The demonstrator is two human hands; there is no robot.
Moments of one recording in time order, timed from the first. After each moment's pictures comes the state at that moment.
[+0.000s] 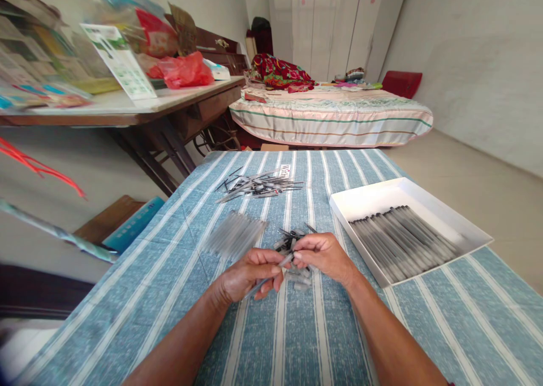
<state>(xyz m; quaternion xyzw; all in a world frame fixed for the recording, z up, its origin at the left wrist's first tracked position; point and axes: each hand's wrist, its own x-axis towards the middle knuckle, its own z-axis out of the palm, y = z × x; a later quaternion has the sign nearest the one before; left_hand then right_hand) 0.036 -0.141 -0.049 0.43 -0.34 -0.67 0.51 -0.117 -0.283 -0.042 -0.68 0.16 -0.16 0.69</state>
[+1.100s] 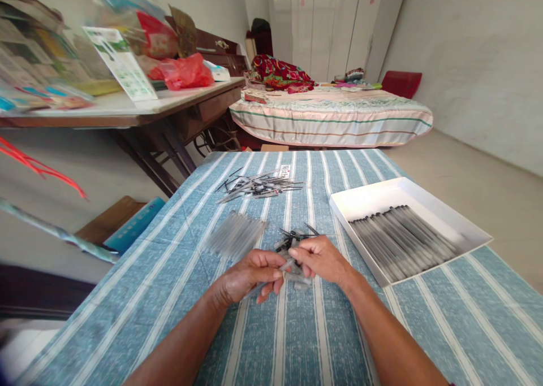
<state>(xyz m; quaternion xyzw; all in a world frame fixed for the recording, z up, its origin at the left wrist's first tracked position) 0.035 -0.142 -0.045 0.44 -0.36 -0.66 0.49 -0.118 -0.283 -0.036 -0.79 0.18 -0.07 0.58</state>
